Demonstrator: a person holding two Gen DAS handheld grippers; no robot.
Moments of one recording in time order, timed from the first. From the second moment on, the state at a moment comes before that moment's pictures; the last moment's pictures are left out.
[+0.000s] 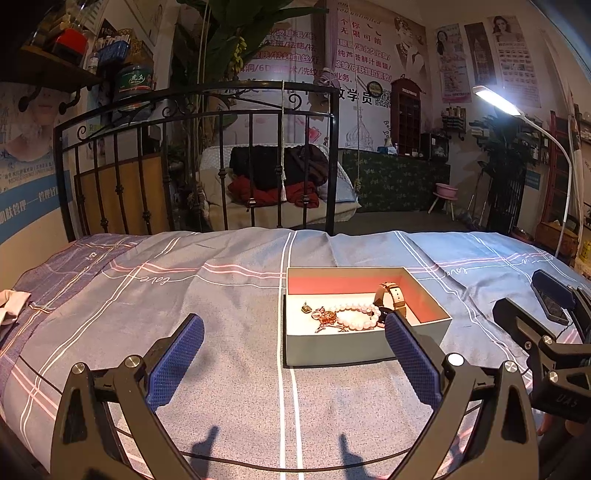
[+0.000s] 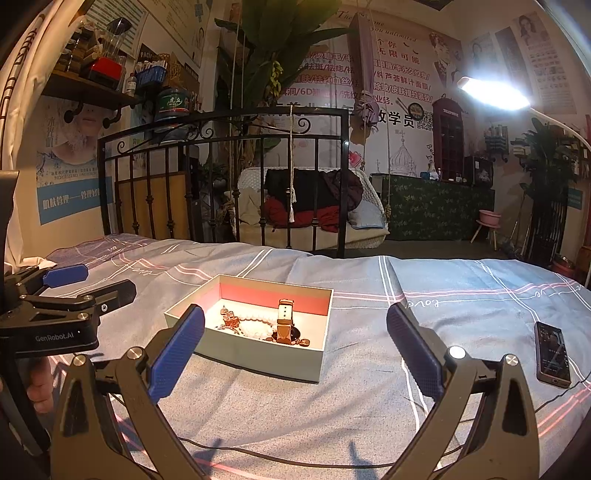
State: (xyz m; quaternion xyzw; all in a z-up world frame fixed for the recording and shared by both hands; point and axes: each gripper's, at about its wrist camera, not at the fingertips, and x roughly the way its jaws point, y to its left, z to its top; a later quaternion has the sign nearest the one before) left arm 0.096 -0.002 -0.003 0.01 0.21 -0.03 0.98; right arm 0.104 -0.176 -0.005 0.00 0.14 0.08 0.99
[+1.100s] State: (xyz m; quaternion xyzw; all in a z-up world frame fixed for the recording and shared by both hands) left arm 0.103 -0.005 -0.005 0.02 0.22 -0.04 0.97; right arm 0.106 -0.178 -0.006 0.00 0.14 0.08 0.99
